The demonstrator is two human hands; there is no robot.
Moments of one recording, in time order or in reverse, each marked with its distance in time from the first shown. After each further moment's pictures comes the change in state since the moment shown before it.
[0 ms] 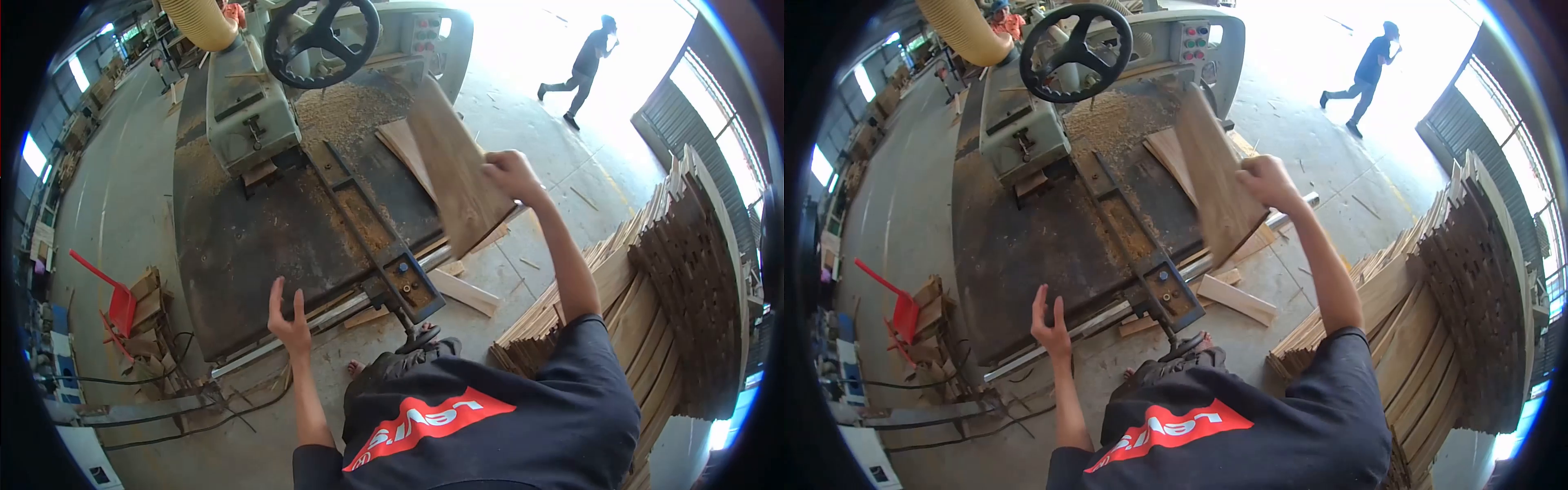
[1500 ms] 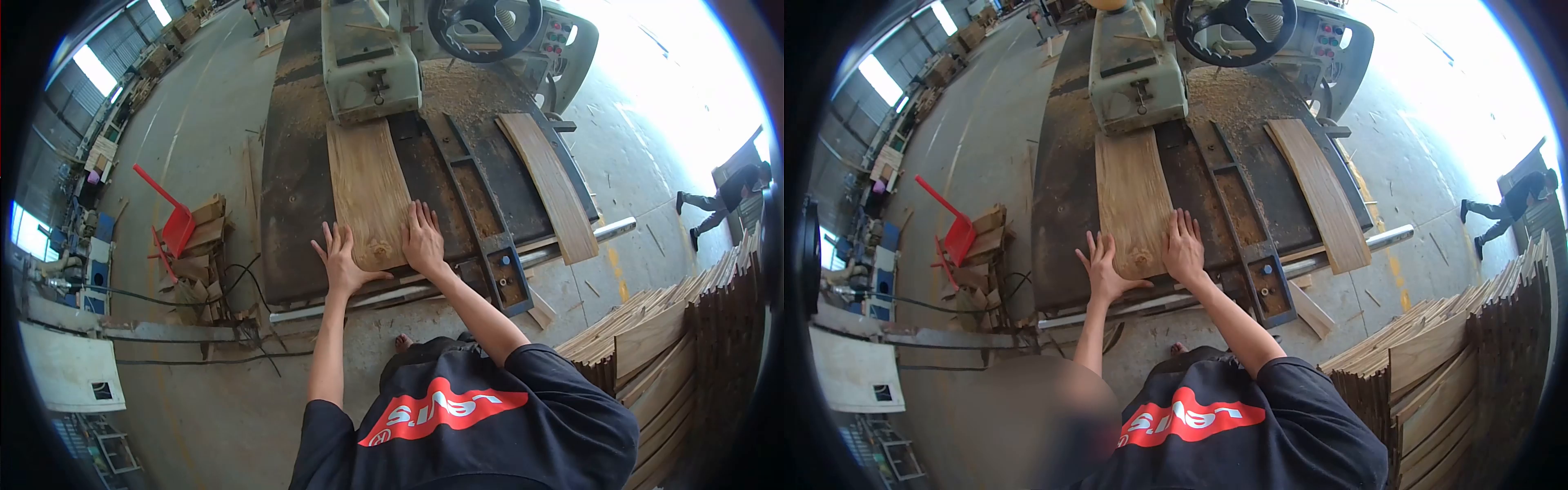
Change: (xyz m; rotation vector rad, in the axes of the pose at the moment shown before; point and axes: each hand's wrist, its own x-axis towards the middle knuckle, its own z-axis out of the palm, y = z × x) left_hand 0.068 -0.068 -0.059 0.814 -0.260 0.206; right_hand -0.046 -0.203 0.388 0.062 0.069 -0.215
